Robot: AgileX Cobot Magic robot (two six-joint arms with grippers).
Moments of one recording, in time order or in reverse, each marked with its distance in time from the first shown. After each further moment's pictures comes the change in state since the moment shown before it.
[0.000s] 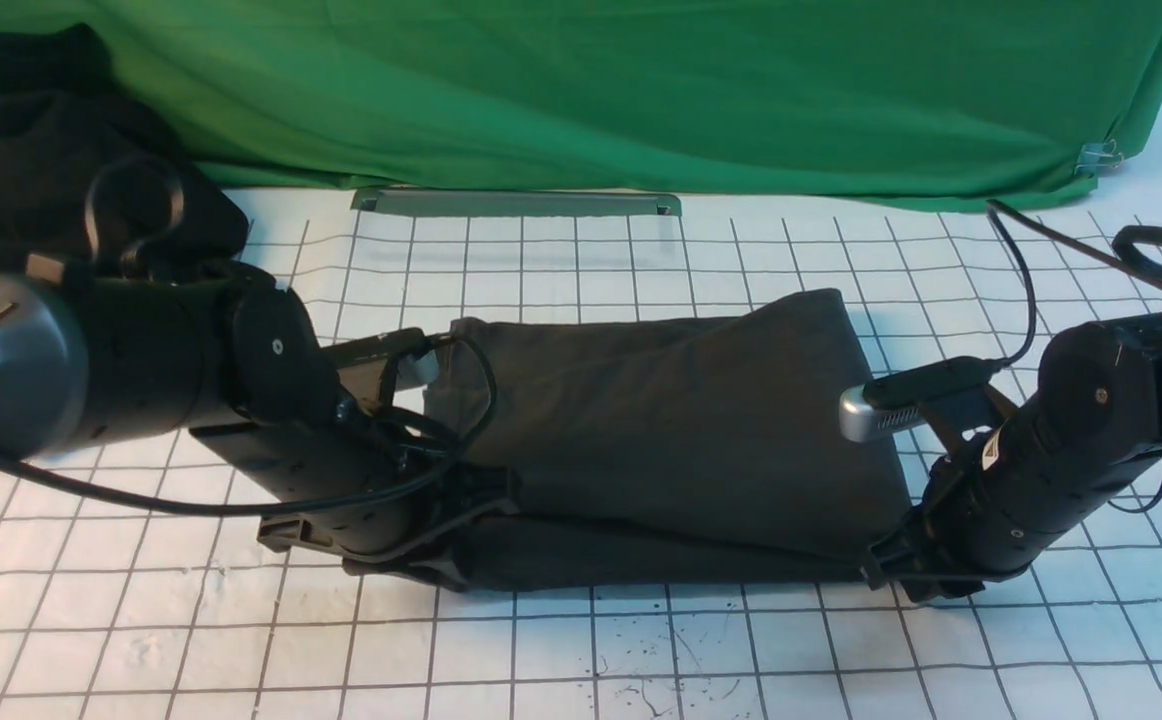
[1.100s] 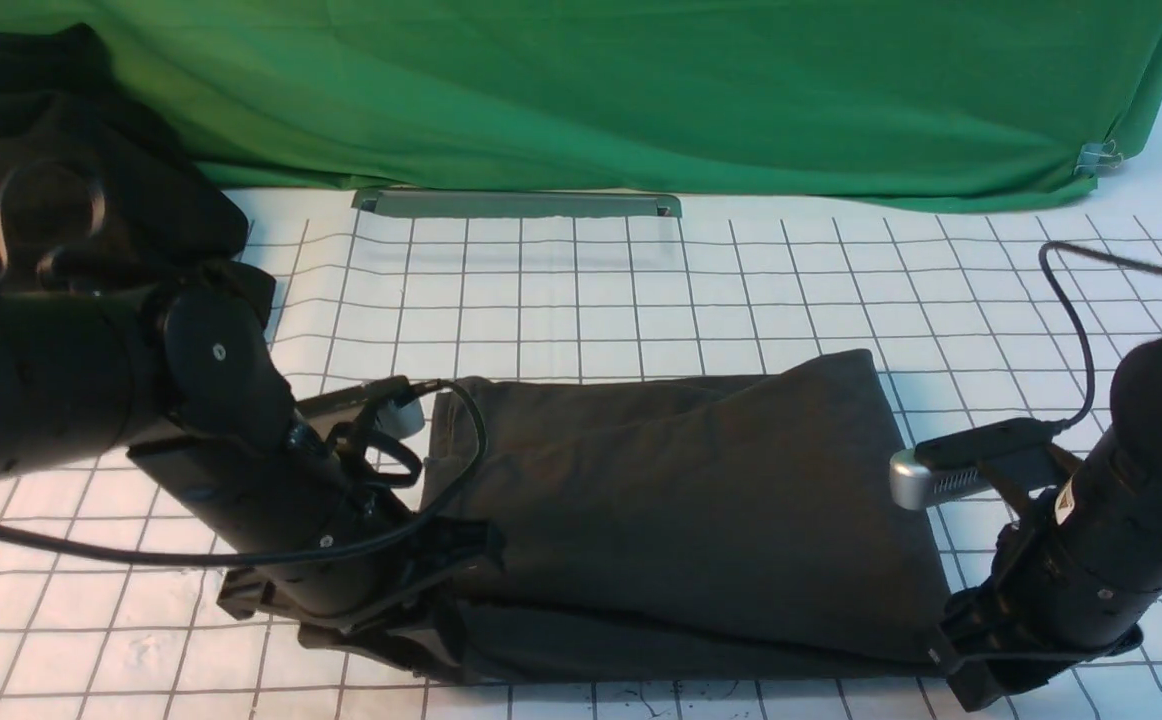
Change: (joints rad) right arm 0.001 -0.177 0.055 0.010 0.315 0.001; left arm 0.000 -0.121 0.037 -0.032 0.242 0.021
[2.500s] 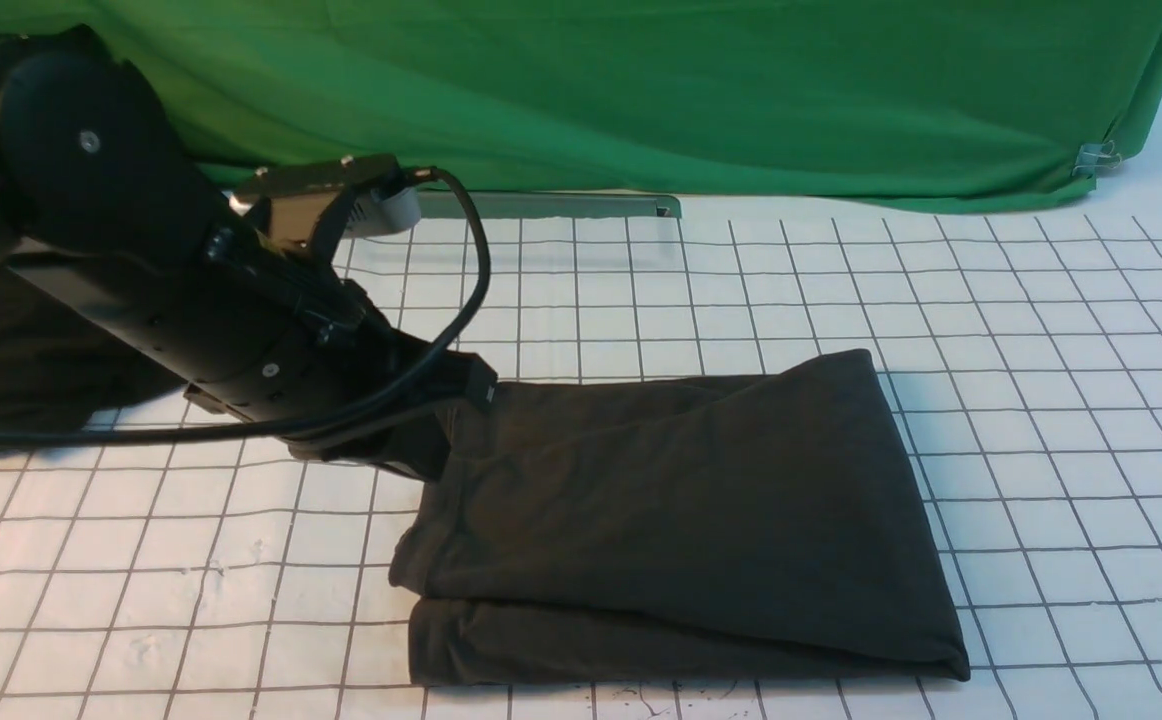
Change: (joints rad) right arm 0.000 -1.459 0.405 -0.123 -0.486 -0.056; left arm 0.000 -0.149 -0.204 0.110 0.069 0.057
